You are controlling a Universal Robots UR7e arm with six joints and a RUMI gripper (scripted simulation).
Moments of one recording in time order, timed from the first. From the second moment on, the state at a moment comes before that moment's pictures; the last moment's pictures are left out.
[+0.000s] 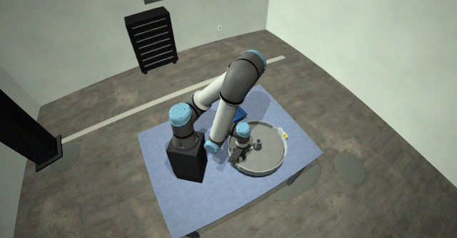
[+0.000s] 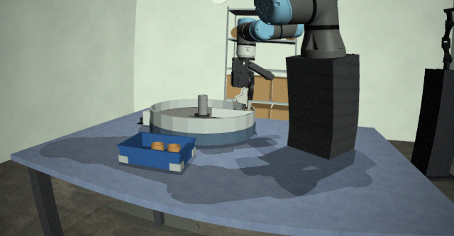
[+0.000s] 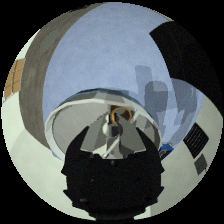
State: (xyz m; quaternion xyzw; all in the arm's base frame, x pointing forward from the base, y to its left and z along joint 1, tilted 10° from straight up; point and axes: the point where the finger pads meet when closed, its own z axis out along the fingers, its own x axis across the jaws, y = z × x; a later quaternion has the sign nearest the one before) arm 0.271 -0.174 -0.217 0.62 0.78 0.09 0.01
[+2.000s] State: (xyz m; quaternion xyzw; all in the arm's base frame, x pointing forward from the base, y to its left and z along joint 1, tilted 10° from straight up) arm 0.271 -0.174 -0.217 0.62 0.78 0.09 0.01
